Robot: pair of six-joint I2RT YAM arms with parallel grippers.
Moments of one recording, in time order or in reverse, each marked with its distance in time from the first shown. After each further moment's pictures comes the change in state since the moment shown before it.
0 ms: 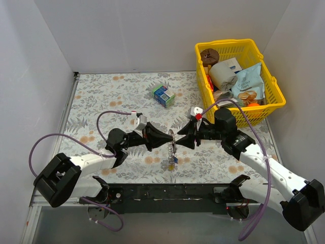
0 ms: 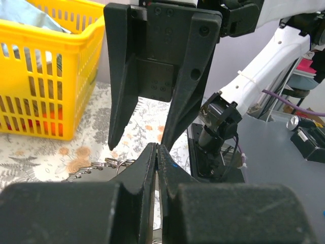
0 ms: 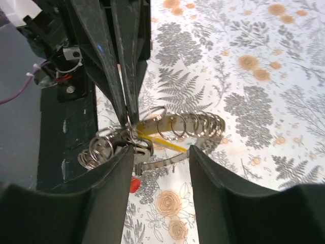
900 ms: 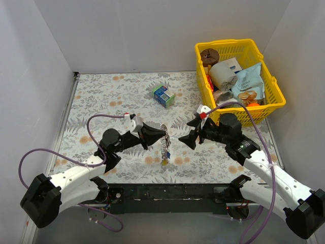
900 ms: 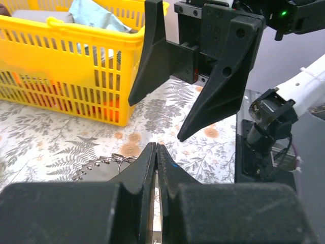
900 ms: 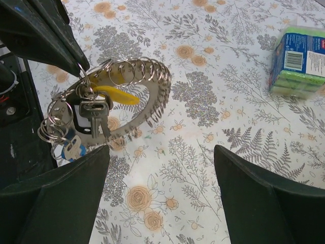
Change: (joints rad) left arm 0.000 -0.261 0.005 -0.383 -0.188 0.235; right arm -0.001 -0.131 -0.052 -0.006 0.305 0.031
